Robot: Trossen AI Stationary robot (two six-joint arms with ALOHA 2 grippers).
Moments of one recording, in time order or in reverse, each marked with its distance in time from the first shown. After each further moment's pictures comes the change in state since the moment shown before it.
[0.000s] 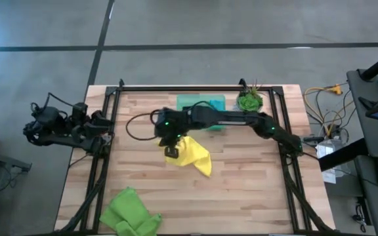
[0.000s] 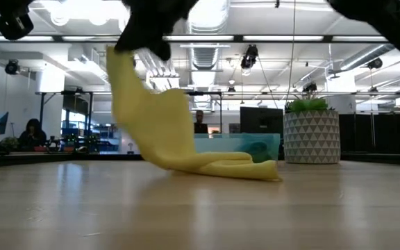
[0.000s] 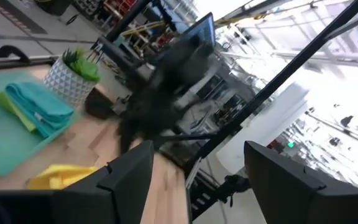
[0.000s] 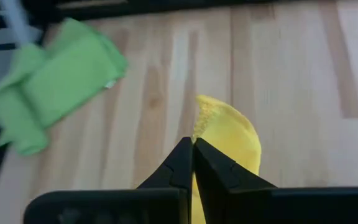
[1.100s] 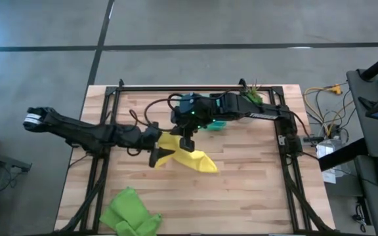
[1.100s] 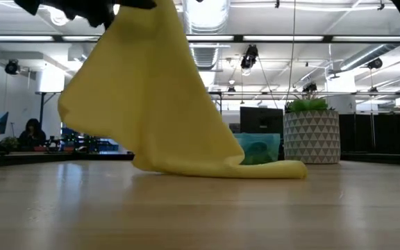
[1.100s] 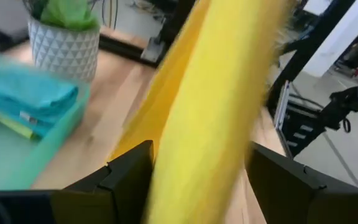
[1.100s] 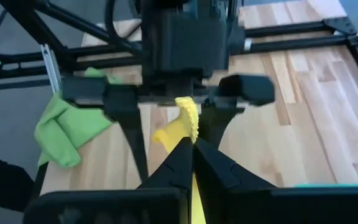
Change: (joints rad) left arm 0.000 0.979 -0.005 0.705 0.023 0.352; right arm 0.043 -0.278 -0.003 -0.127 0.152 0.079
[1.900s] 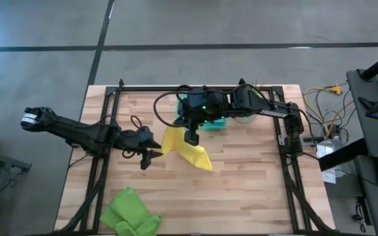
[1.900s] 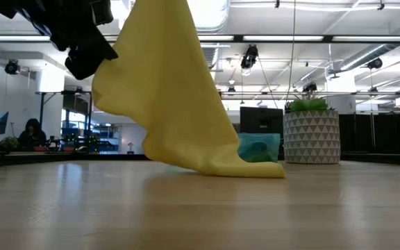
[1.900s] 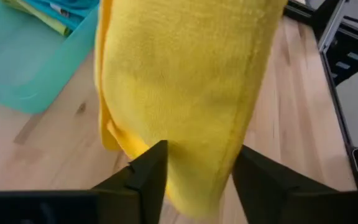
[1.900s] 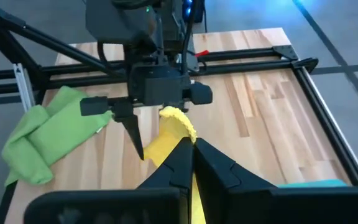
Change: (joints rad) left arm -0.026 -0.091 -0.042 -0.379 -0.008 -0.076; right arm 0.000 -0.074 0.000 -0.006 0.138 -0.029
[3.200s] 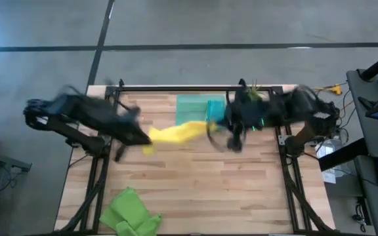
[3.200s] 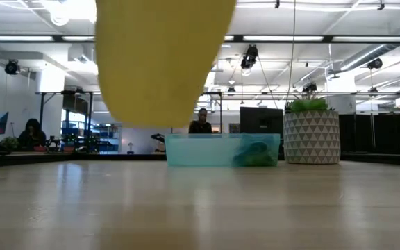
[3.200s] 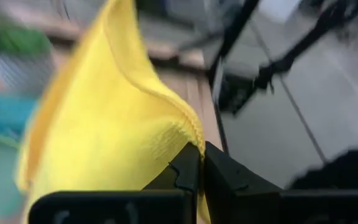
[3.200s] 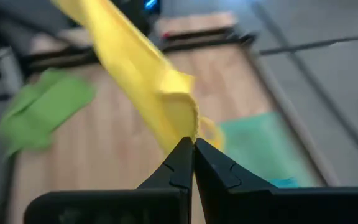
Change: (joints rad) left arm -0.050 0.211 0.999 -0.676 0.168 0.099; right arm 0.219 -0.284 -0.045 -0.340 0.330 0.205
